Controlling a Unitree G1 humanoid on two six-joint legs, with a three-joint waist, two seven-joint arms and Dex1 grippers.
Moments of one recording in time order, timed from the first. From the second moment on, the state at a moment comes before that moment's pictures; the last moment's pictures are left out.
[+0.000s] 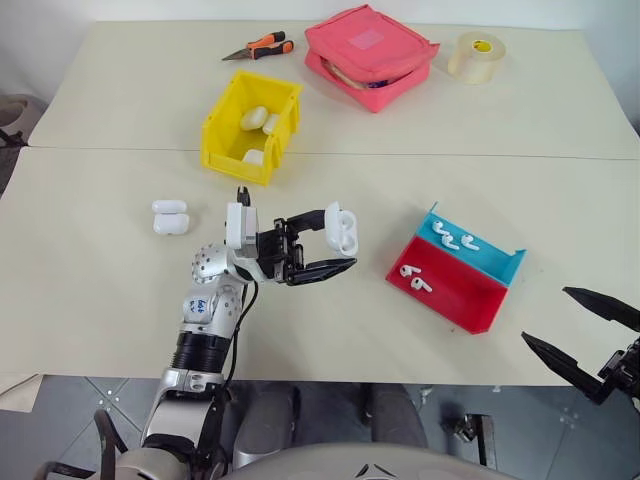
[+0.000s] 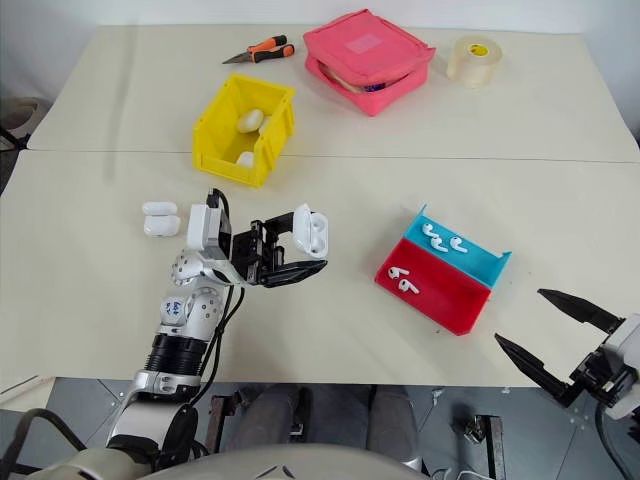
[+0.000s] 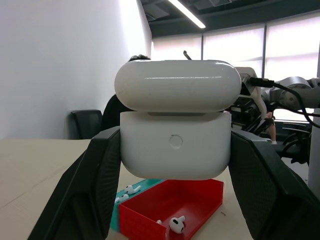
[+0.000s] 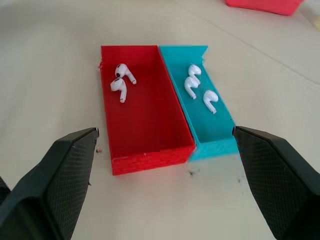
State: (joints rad) left arm -0.42 0.15 -0.02 0.17 -0.57 -0.09 -1.29; right arm 0.64 -0.66 -0.76 -0.47 0.62 0.09 1.07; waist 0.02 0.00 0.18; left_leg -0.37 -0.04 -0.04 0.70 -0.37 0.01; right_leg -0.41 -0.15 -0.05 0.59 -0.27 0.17
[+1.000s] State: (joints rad) left arm -0.38 0.13 -0.06 0.16 -0.57 -0.14 -1.27; right arm -0.31 -1.09 0.10 -0.70 0.80 1.22 0.46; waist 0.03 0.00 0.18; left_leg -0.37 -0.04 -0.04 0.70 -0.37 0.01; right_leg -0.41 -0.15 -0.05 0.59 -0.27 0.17
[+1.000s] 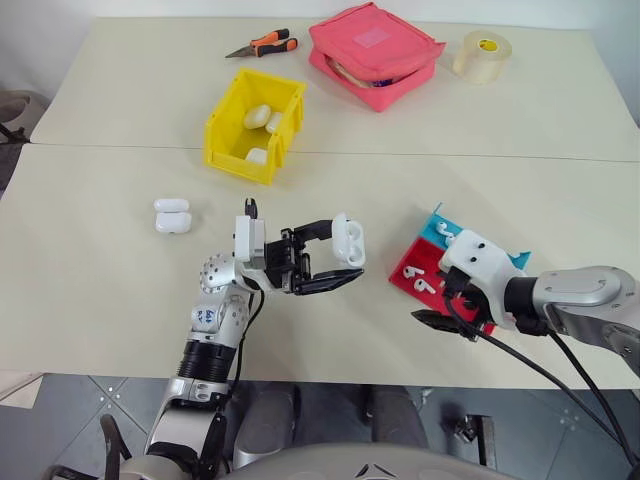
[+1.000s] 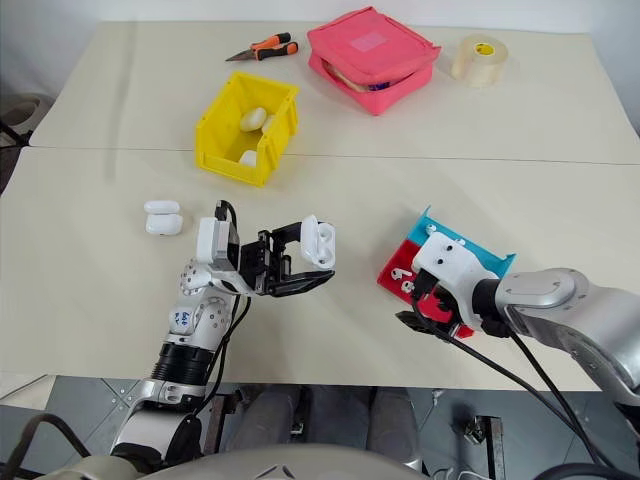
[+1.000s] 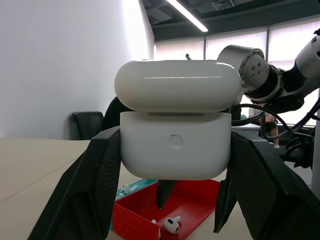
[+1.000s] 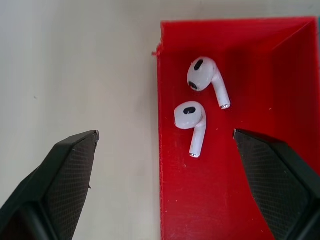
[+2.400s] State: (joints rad) left arm -0.37 0.12 -0.06 0.16 -0.57 -0.16 -1.27; right arm -0.49 -0.95 0.25 -0.67 0.60 1.42 0.53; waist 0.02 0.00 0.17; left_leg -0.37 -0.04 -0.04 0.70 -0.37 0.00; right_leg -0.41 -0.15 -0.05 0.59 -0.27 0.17
